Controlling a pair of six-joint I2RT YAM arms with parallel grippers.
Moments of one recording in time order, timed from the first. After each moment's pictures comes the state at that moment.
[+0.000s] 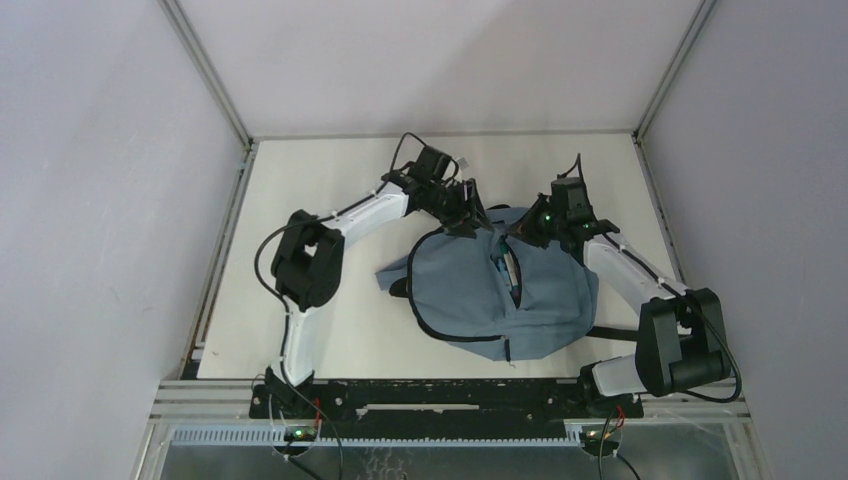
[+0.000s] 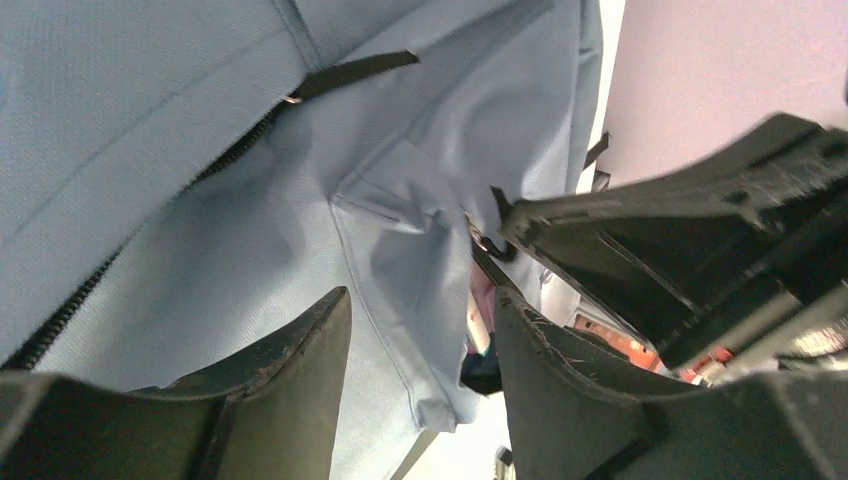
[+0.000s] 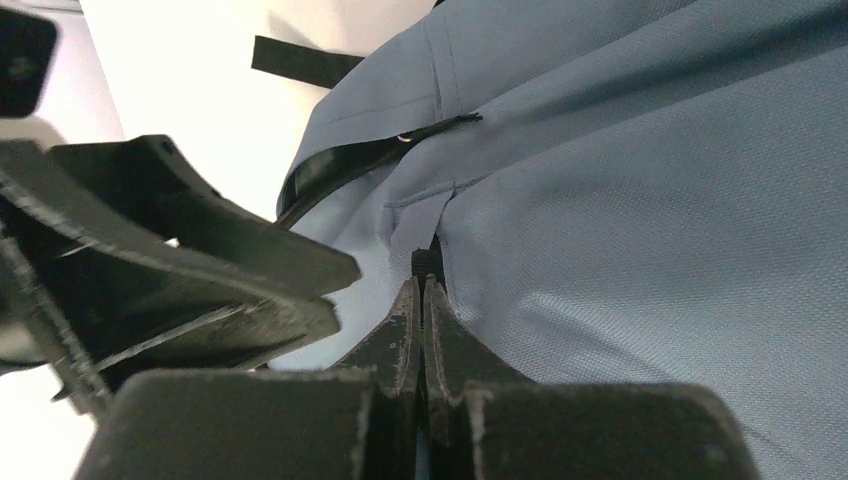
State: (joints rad) left arm -0.63 2.09 1.70 -0.45 0.59 -0.79; right arm 0.22 1.40 0.89 -0.26 -0.25 0.82
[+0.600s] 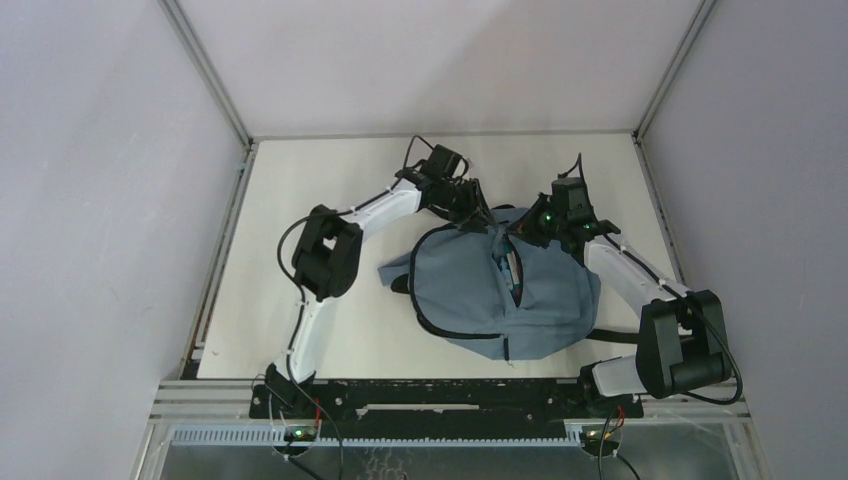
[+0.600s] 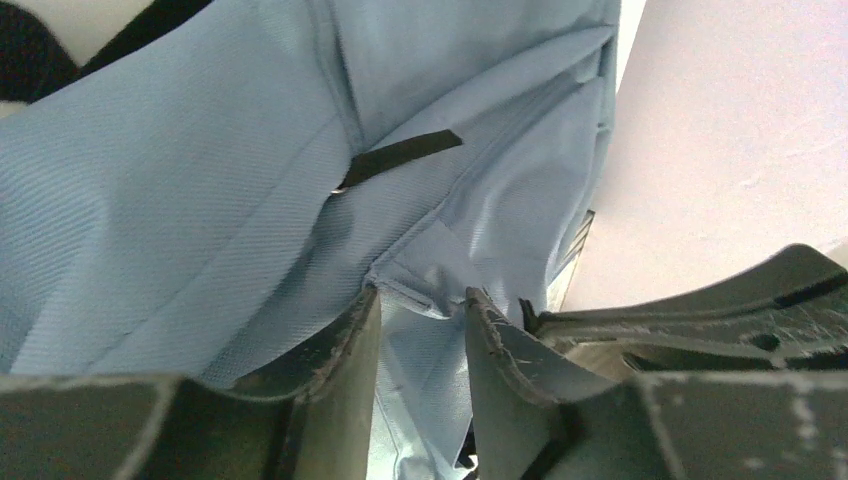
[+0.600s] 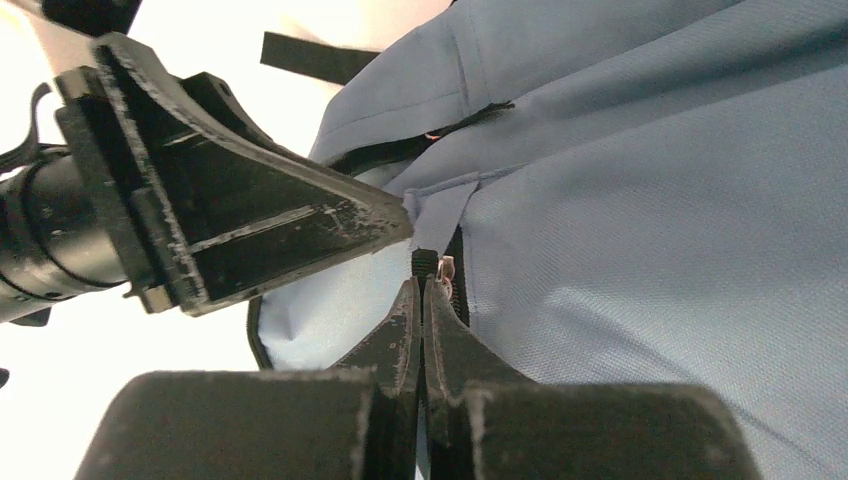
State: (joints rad) left arm -0.64 2.26 1.87 -0.47 0.58 -0.89; right arm 0.23 1.39 0.88 -0.25 -0.24 0.83
